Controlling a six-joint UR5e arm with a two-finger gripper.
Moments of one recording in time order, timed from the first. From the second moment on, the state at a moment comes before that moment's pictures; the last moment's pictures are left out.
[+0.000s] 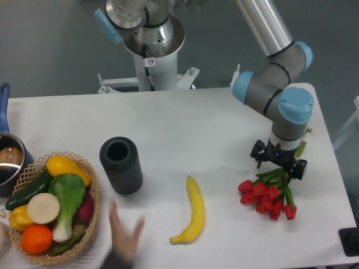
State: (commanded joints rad) arm 2.77 -2.18 -1.63 -0.74 1.50 1.36
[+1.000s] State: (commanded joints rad) arm 2.83 -2.02 -1.64 -0.75 1.50 1.35
